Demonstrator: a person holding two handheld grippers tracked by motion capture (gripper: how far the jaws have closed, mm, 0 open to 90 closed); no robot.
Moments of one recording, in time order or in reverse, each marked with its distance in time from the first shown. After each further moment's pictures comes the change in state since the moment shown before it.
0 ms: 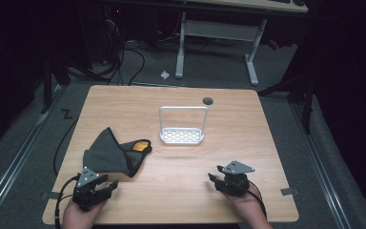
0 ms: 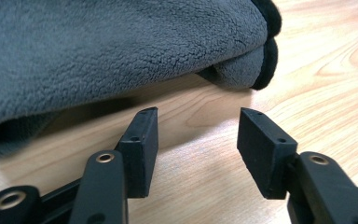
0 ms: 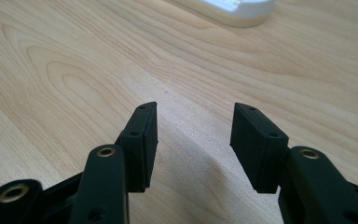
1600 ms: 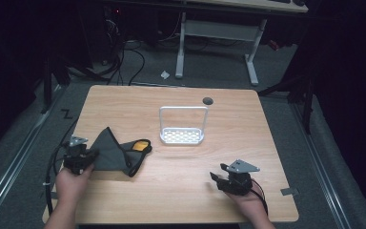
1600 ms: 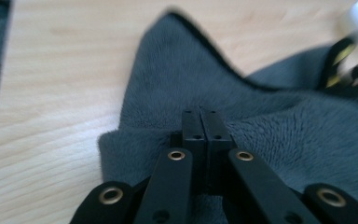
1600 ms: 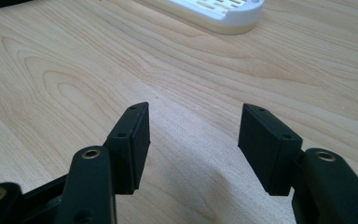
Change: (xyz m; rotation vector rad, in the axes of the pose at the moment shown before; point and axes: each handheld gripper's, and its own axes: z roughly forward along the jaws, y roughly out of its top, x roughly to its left) left arm 0.069 0.067 0.032 0.085 0.164 -0.109; right arm -0.006 -0.002 -0.005 -0.035 -0.005 0.009
